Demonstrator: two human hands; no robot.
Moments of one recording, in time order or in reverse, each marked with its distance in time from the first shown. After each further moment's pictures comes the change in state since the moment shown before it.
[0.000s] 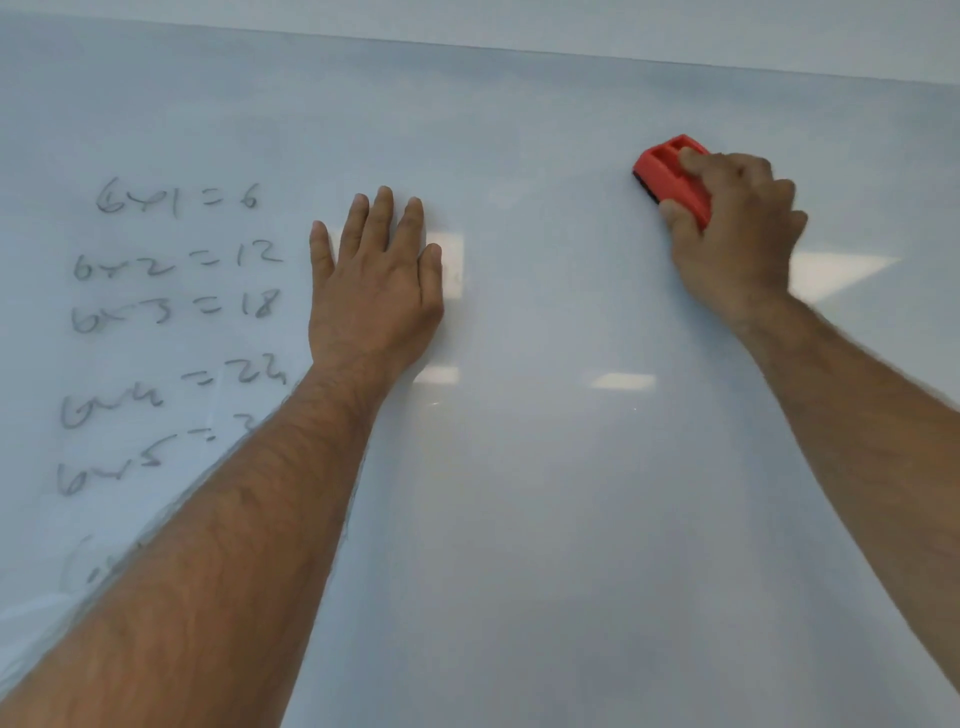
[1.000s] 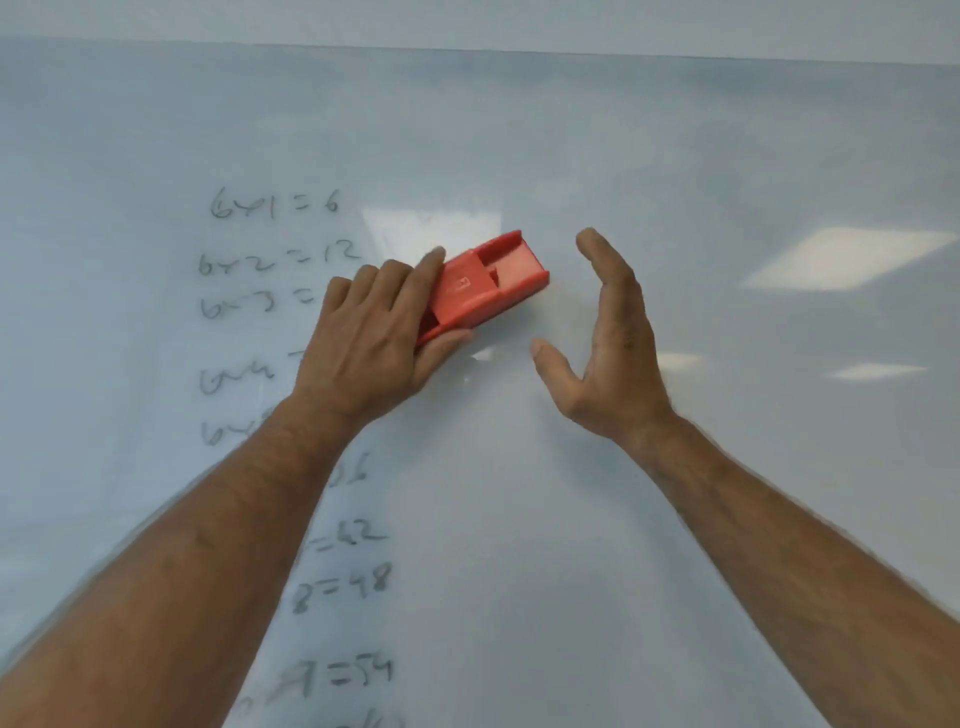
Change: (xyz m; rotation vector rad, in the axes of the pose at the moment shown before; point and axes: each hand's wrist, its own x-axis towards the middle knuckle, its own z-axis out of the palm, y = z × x) left_hand -0.059 -0.053 -0.060 0.166 0.126 0.396; right_hand -0.136 -0.110 -0.004 0.683 -0.111 -0.277
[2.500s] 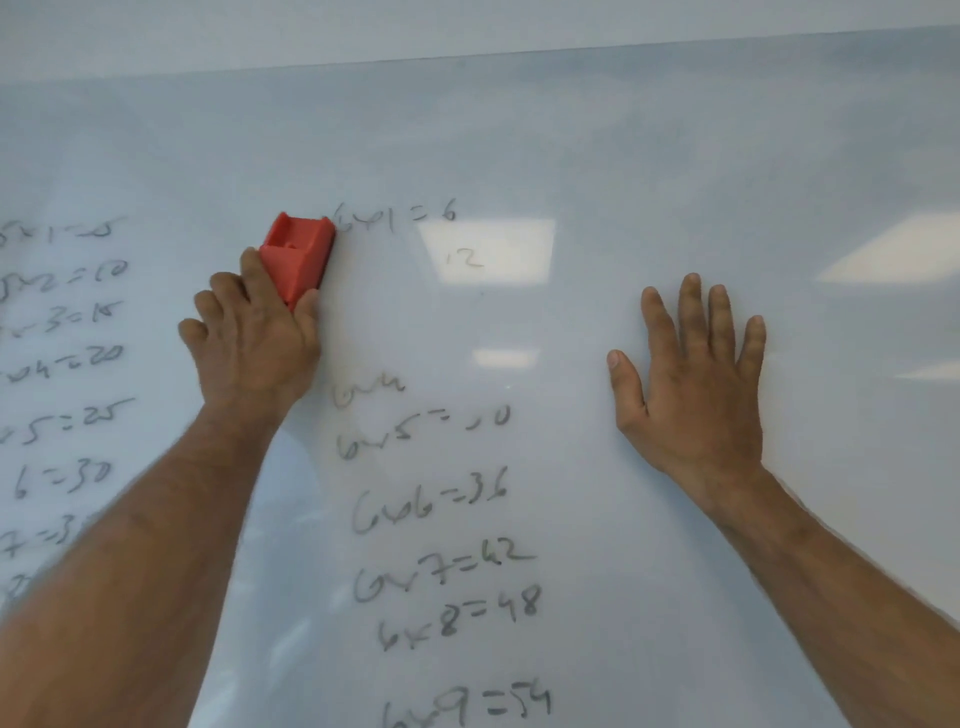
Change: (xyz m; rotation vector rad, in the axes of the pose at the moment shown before) left_hand -0.056 -0.178 -0.013 0.218 -0.118 -0.692; right_hand -0.016 -0.038 0.062 -0.789 -0.231 0.306
